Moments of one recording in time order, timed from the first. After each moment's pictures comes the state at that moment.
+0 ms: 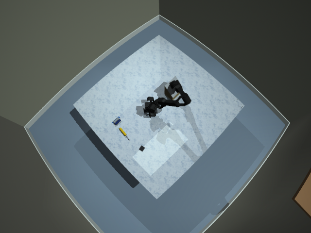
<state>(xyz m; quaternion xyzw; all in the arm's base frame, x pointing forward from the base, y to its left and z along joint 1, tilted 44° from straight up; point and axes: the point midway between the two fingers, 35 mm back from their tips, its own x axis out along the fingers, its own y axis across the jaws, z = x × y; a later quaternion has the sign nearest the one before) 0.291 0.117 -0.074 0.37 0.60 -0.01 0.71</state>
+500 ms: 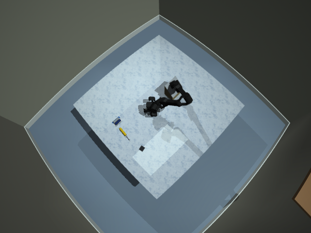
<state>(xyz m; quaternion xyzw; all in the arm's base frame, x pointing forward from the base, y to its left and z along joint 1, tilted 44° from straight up) 0.280 0.120 -0.069 0.37 0.59 -0.02 0.72</state>
